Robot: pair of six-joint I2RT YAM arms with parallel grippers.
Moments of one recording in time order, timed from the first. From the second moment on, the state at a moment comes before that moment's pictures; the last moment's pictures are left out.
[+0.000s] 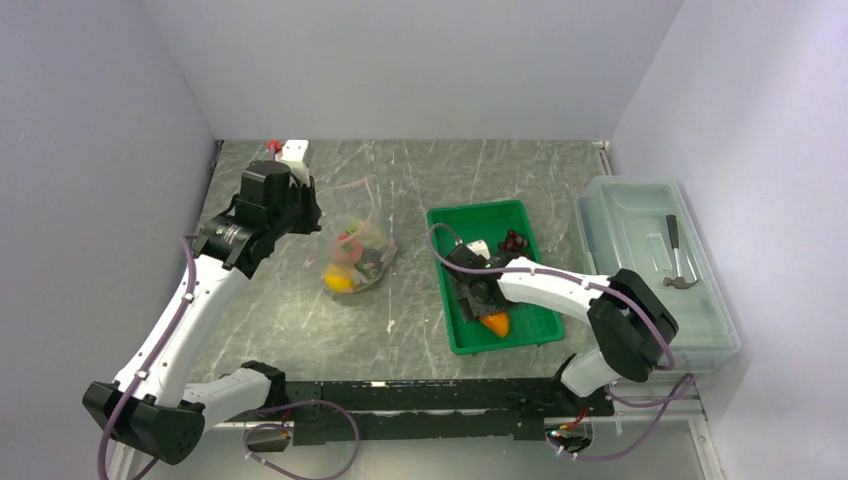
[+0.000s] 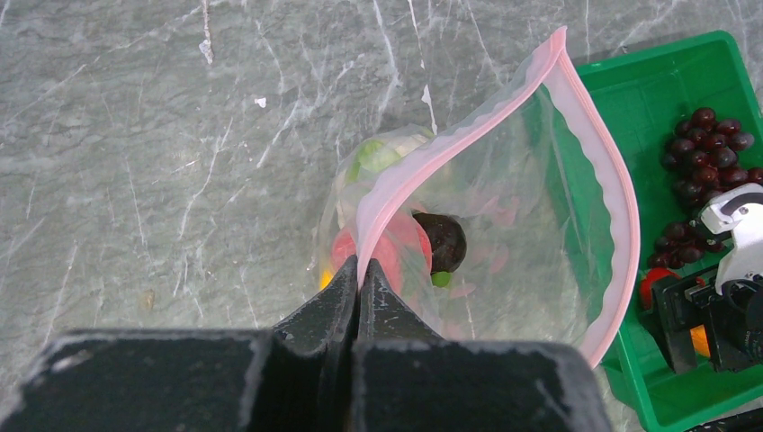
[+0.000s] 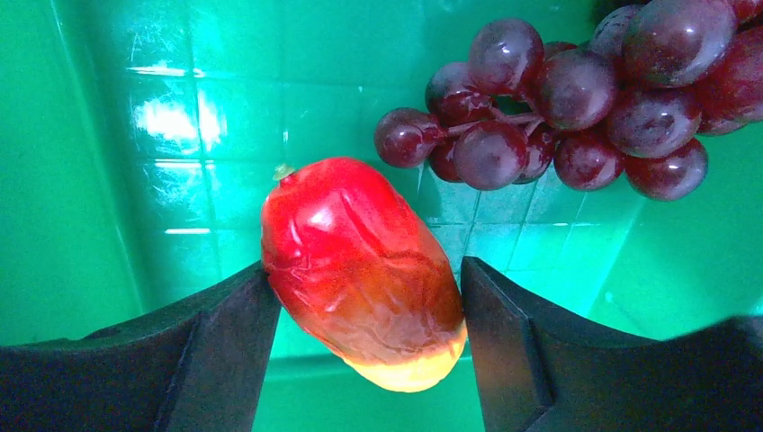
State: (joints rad) left arm -0.36 1.09 1.23 -0.70 -0.07 -0.24; right arm 0.81 1.51 0.86 -0.74 0.34 0.52
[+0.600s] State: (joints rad) left arm -0.36 1.09 1.23 -0.70 -0.07 -0.24; right arm 0.81 1.36 0.93 -0.77 0.37 0.55
